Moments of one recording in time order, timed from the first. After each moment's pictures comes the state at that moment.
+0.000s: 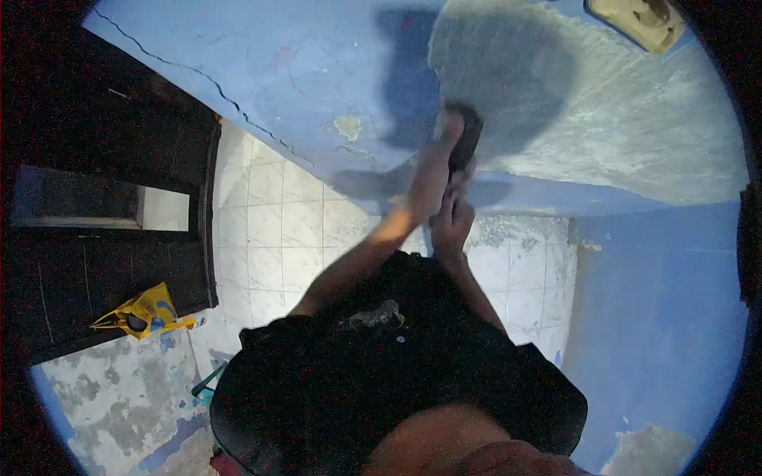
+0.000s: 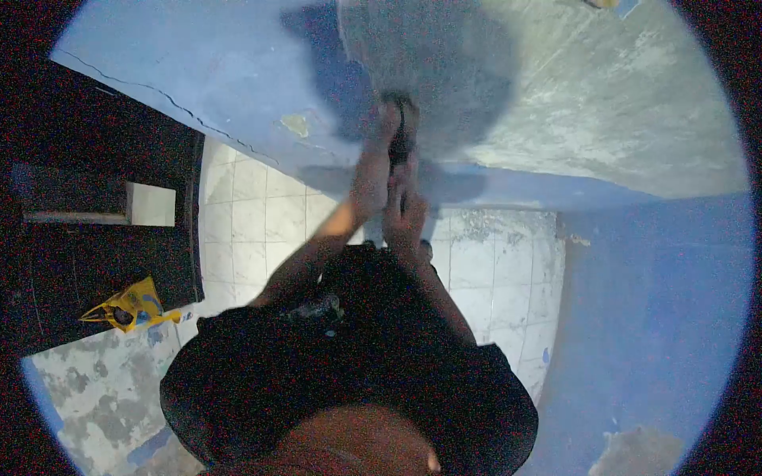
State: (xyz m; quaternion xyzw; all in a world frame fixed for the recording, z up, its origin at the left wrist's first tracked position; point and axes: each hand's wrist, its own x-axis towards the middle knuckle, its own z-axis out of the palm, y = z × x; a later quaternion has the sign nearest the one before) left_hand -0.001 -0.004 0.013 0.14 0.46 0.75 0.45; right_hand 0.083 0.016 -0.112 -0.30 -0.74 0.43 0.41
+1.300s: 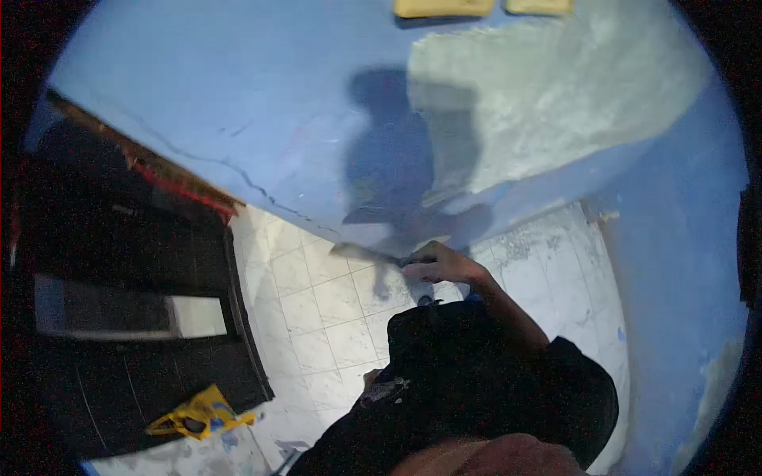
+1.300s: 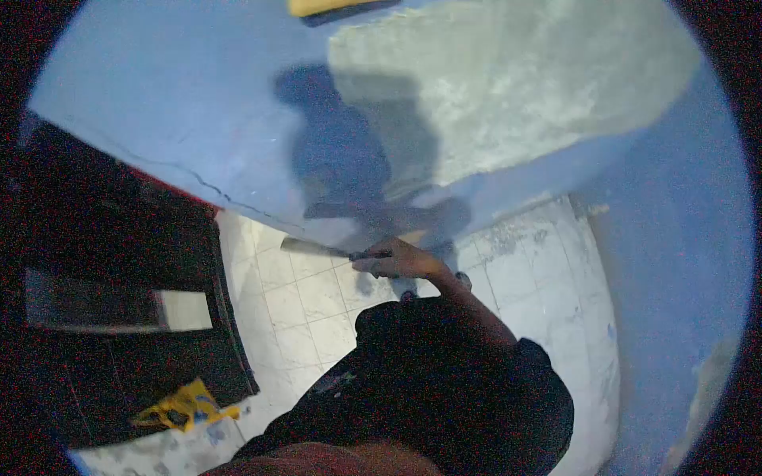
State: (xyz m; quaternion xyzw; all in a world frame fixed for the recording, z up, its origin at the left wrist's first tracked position) left_hand 0.072 -0.464 -0.442 0.09 0.91 0.12 0.39; right_hand 0.065 -0.013 -0.075 -0.12 -0.74 0.65 -0.07
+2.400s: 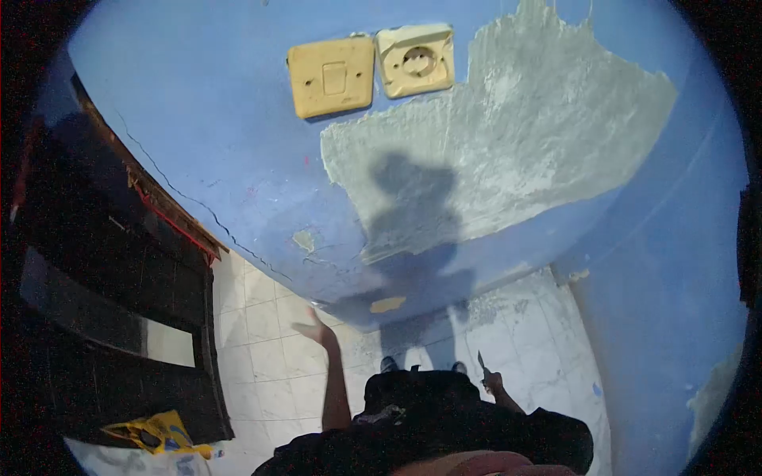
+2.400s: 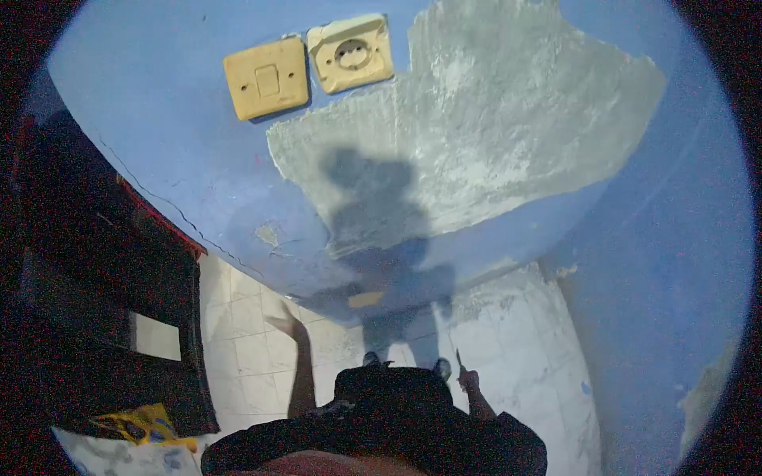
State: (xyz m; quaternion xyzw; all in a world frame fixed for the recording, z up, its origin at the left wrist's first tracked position) left_hand -0.074 -0.169 -0.309 -0.12 0.93 0.33 -0.11; right_hand 0.453 0.023 -0.484 -0.64 -0.42 0.64 0.04
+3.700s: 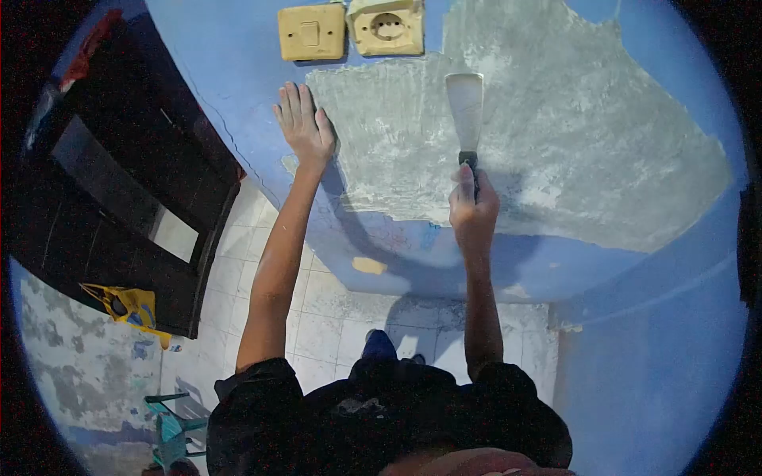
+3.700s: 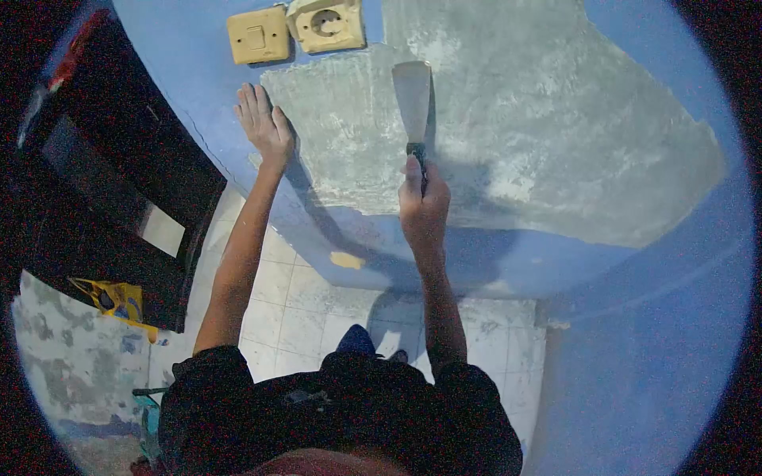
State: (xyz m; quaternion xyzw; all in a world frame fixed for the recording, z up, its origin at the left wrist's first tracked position) left_hand -0.066 0.028 0.068 0.32 0.65 0.32 -0.60; right_hand 0.200 0.172 0.066 -0.14 -0.67 0.59 0.44
